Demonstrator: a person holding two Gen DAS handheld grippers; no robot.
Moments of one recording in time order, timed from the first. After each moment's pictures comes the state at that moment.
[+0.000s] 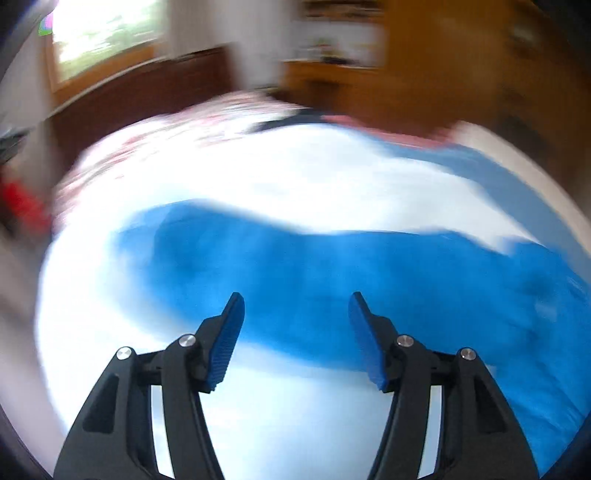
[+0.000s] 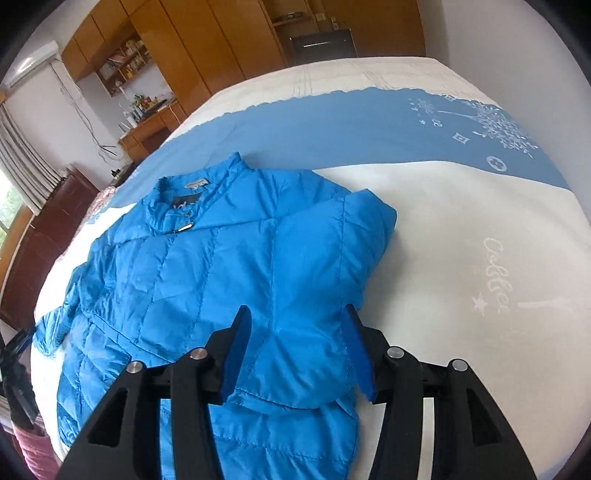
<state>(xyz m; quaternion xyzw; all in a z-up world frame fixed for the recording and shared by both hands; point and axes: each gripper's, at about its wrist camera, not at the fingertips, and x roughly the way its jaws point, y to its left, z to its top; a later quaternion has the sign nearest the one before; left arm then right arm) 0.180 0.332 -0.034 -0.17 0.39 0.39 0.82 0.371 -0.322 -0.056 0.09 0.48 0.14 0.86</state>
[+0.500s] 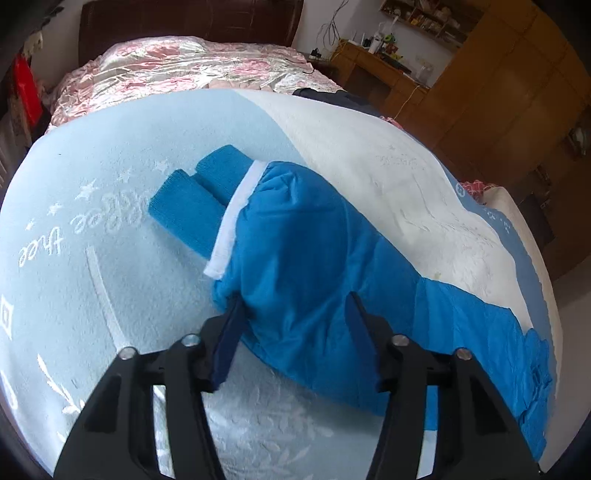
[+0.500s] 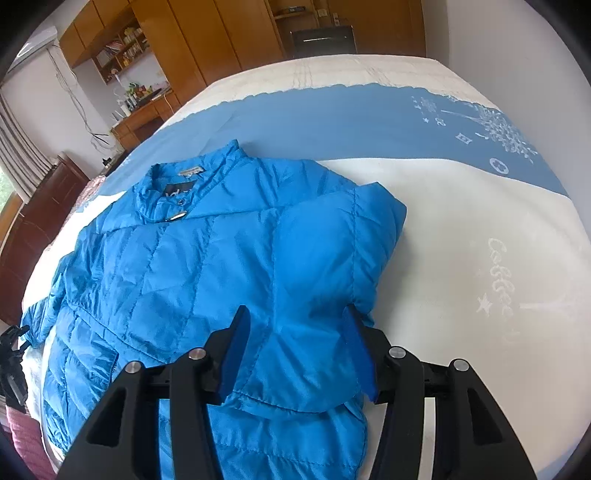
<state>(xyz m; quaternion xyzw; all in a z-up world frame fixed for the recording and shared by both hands) 0.143 0.457 -0.091 -0.36 0.36 0.34 0.79 0.371 -0.310 -0.064 0.07 0.49 0.13 0.86</state>
